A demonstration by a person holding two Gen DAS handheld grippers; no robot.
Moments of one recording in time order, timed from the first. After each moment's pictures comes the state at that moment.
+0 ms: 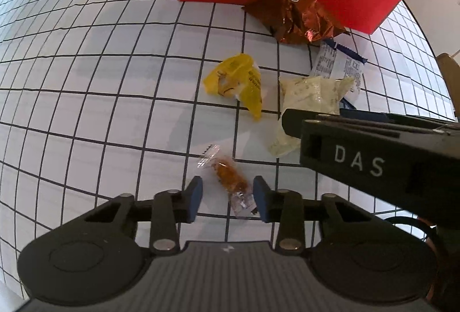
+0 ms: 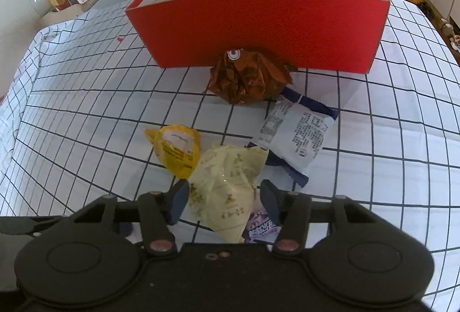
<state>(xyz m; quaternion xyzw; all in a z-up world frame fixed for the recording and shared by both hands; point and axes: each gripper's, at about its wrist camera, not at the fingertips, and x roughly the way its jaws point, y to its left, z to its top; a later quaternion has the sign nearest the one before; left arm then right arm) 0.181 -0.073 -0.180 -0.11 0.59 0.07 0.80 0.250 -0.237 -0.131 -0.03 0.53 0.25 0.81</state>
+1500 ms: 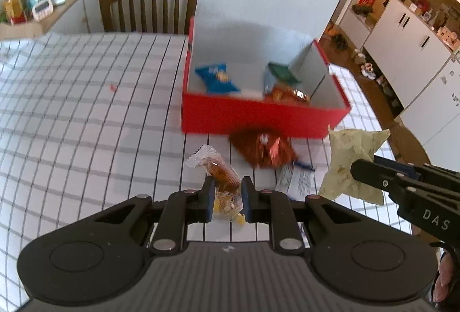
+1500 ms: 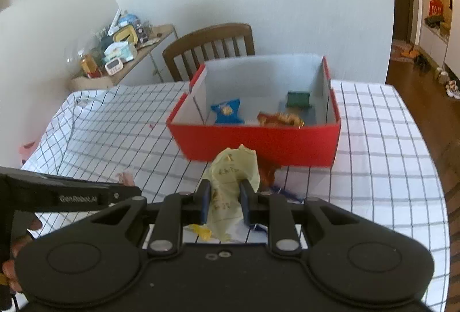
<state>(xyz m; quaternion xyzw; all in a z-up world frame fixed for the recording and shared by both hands) 0.204 -0.029 -0.035 -0.11 0.46 0.03 0.88 0.239 -0.279 -0.009 0.01 0.39 0.27 0.88</state>
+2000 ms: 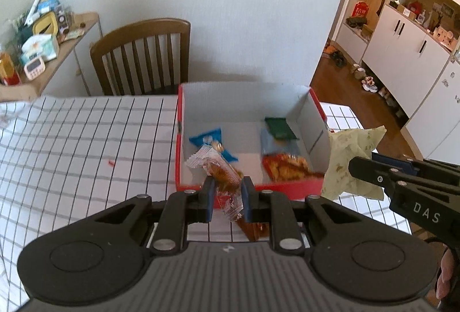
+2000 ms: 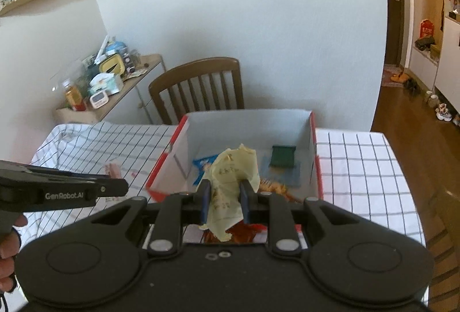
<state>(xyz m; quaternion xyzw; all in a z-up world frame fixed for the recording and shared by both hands) 0.277 -0.033 0.008 -0.06 0.42 0.03 0.90 0.303 -0.270 0.024 0.01 0.35 0.25 0.90</state>
